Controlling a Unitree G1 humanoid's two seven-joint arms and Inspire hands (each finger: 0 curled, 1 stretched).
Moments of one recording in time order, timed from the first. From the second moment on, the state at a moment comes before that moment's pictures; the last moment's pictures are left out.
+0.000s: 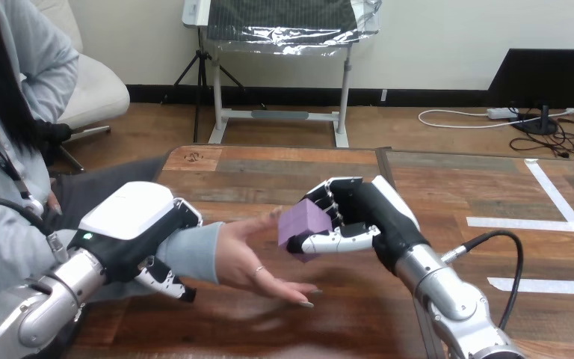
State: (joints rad) left arm -0.44 0.70 -0.40 0.81 0.72 -0.71 0.22; right arm -0.54 -0.13 0.07 1.05 -0.16 -0.51 0.18
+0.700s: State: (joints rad) left arm -0.41 0.71 -0.35 0.66 0.71 -0.68 0.17; right arm -0.50 -0.09 0.12 1.05 -0.21 -0.51 0.15
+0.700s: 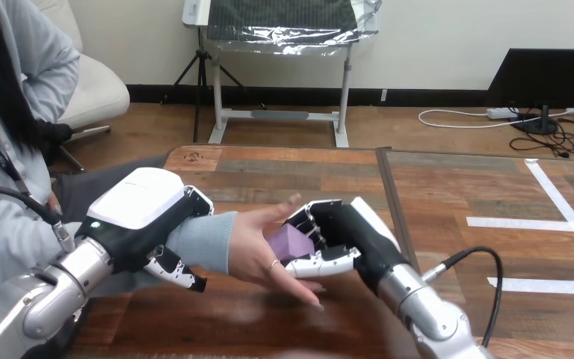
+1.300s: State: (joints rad) left arm -0.39 0.71 -0.35 0.66 0.71 -0.68 0.16; right arm -0.47 -0.07 0.14 1.05 -0.22 -0.51 0.15
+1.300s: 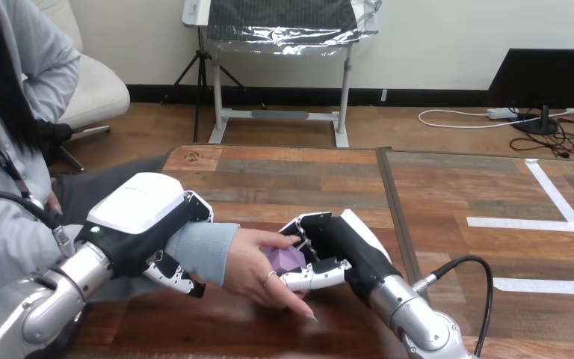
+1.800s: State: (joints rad) left arm -0.39 0.71 -0.35 0.65 0.71 -0.68 0.16; right arm -0.47 -0.07 0.15 1.04 -0.22 -0.50 0.14
